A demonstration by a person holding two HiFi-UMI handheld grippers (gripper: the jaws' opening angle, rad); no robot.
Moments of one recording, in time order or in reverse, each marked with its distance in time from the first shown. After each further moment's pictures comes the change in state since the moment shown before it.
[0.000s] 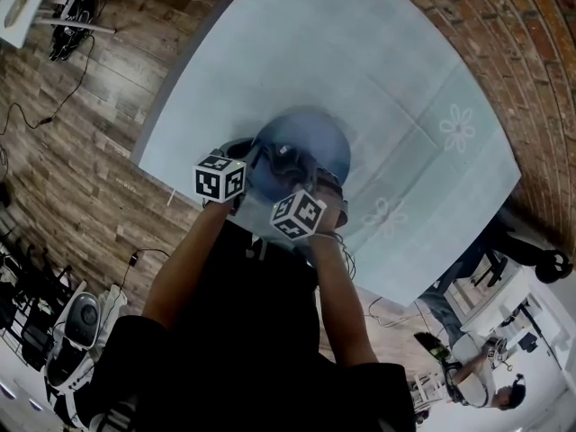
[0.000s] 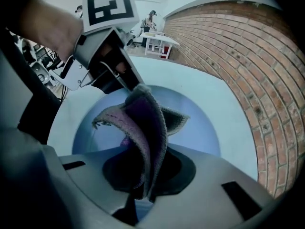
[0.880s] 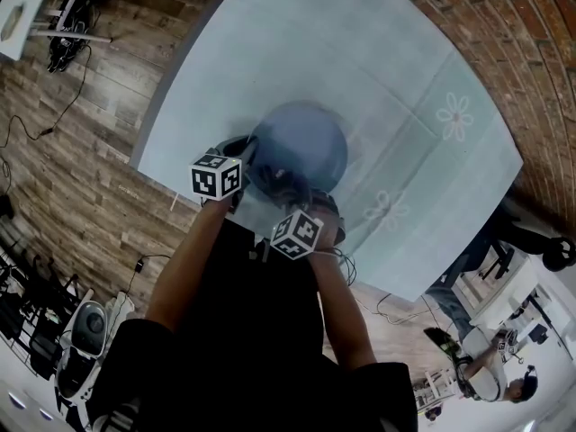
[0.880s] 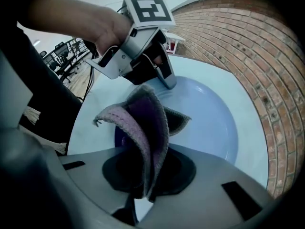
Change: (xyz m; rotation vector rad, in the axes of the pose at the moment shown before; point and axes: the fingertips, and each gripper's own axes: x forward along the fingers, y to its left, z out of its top) left arm 0.000 -0.001 0.000 0.005 -0.007 0.008; right arm -0.024 0.062 -0.031 0.024 0.026 0.113
